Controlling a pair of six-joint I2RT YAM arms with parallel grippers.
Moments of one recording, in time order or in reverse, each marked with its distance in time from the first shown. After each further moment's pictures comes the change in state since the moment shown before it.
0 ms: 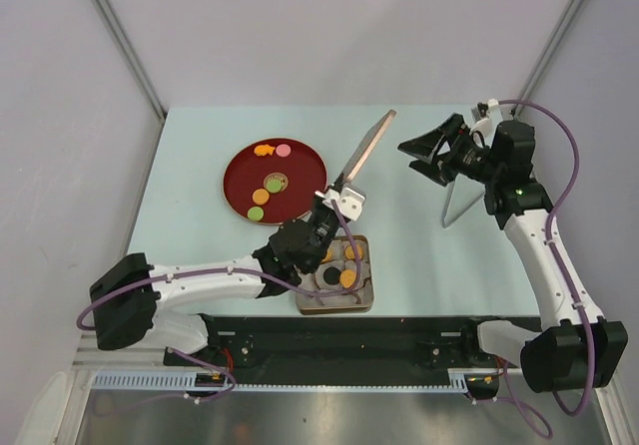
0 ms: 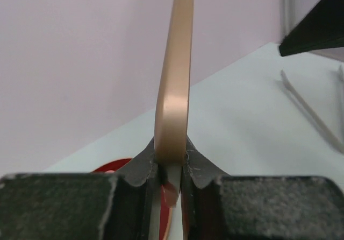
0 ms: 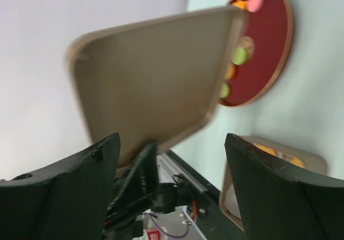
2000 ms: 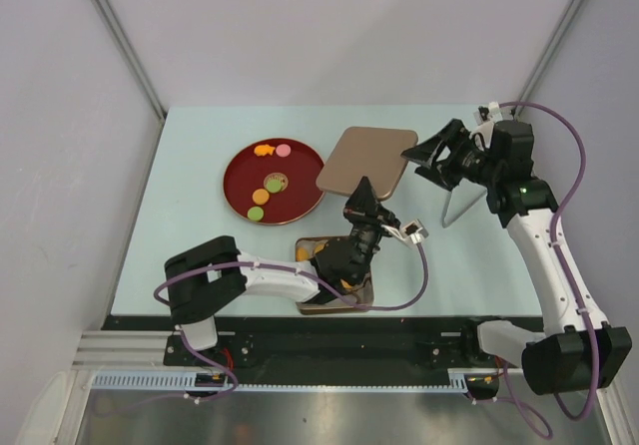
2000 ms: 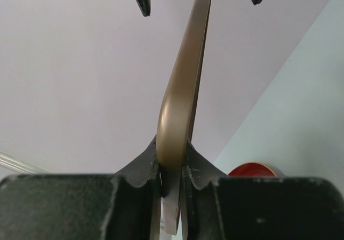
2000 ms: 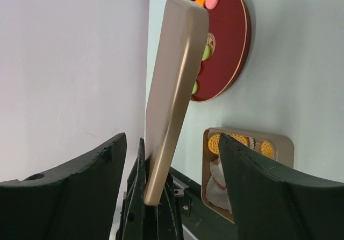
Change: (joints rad) left arm -0.117 0.423 0.141 0.439 -0.174 1.011; right arm 0.005 -0.030 0.068 -0.275 0.143 -0.132
